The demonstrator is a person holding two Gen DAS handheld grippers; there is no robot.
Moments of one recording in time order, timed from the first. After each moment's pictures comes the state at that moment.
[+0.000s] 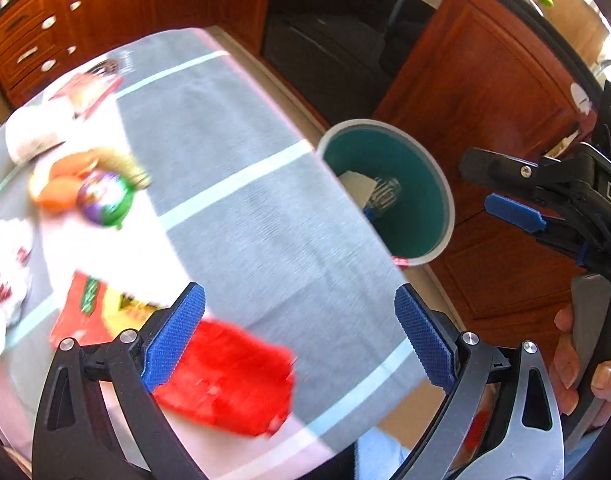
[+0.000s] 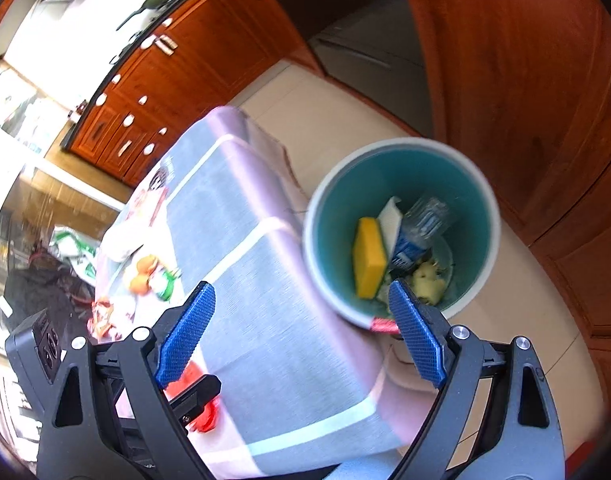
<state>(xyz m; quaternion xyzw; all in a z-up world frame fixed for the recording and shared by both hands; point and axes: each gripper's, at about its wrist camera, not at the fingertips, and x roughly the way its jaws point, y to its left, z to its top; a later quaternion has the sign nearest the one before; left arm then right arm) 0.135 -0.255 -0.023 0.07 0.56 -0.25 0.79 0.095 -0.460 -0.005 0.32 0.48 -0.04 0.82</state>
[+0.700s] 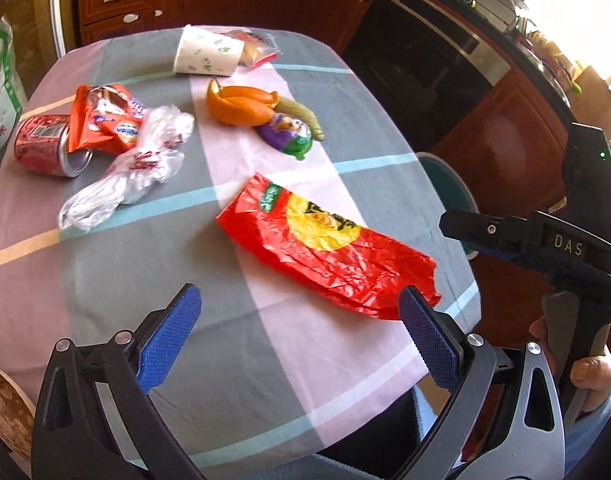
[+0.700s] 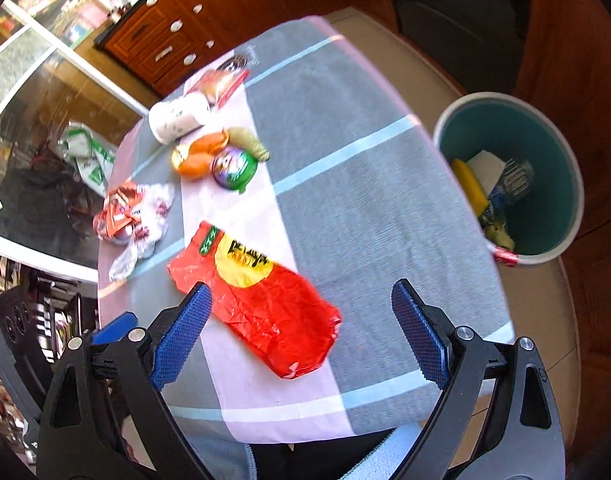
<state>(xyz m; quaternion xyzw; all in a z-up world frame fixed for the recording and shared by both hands) 0.095 -0.071 -0.012 -0.05 0.53 -0.19 0.82 0.109 -0.301 -0.019 0.22 0.56 0.04 0.80</state>
